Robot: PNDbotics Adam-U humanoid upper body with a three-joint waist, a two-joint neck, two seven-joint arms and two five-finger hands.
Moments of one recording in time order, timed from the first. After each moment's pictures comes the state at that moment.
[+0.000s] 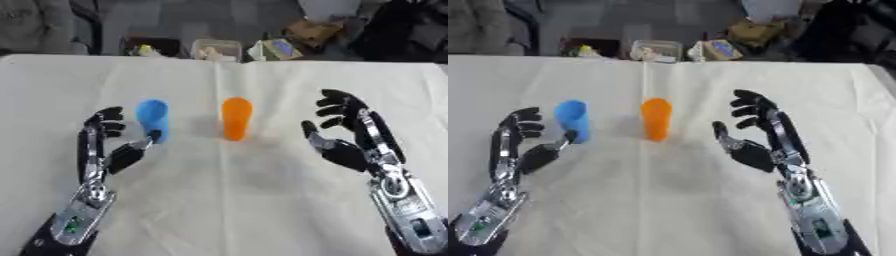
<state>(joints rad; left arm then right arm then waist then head) -0.55 0.25 -0.28 -1.21 -0.07 -0.04 0.58 -0.34 -0.21 0.11 -1.62 0.25 -0.09 -0.03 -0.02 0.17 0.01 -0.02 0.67</state>
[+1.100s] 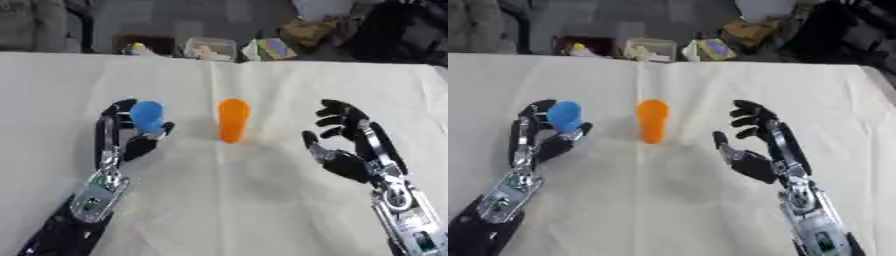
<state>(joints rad) -0.67 0.24 -0.27 -1.07 -0.05 -0.08 0.58 -0.35 -0.19 0.12 -1.62 0.24 -0.09 -0.01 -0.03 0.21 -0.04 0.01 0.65</state>
